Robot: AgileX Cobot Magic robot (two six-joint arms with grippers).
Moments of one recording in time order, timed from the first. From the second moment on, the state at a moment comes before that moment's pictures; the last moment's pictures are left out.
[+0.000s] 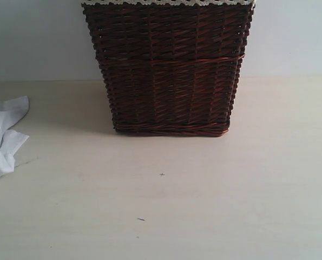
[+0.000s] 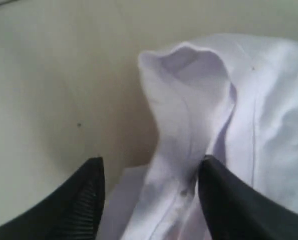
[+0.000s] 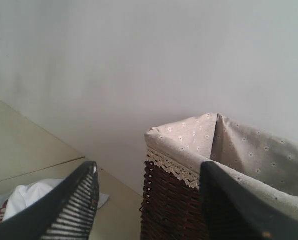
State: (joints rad) left arm 0.88 1.75 -0.80 -0.31 0.41 -0.08; right arm 0.53 0.87 -0.86 -1.41 -0.08 1.30
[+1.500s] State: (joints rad) left arm 0.50 1.55 -2.19 -1.06 1.12 0.02; right arm 0.53 0.91 -0.86 -1.41 -0.11 1.33
